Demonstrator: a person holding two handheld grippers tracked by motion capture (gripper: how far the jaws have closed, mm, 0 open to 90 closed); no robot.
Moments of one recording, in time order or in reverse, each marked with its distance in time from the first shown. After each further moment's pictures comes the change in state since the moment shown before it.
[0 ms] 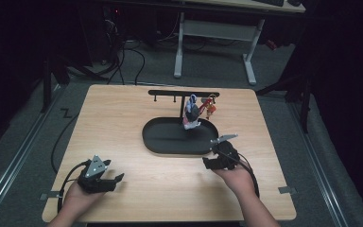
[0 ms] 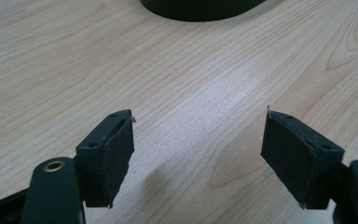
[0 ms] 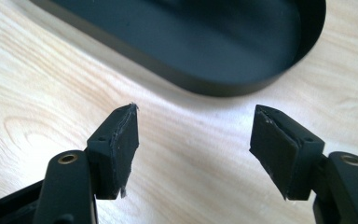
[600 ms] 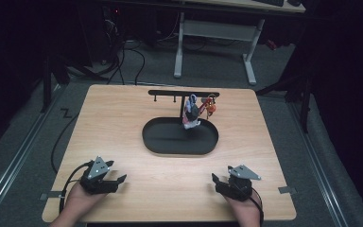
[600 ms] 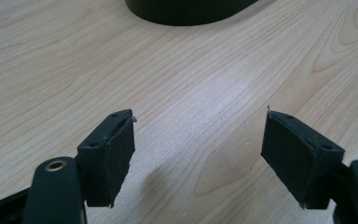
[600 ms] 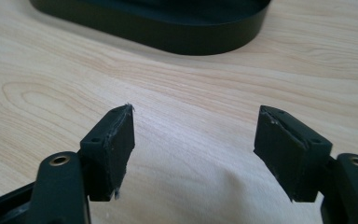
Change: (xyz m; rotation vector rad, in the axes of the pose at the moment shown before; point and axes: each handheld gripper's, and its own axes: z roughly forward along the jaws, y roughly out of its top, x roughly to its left) left arm -0.006 0.001 0.003 -0.019 -0.025 0.013; right arm 0.006 -0.104 -0.007 -0.348 -0.050 0.098
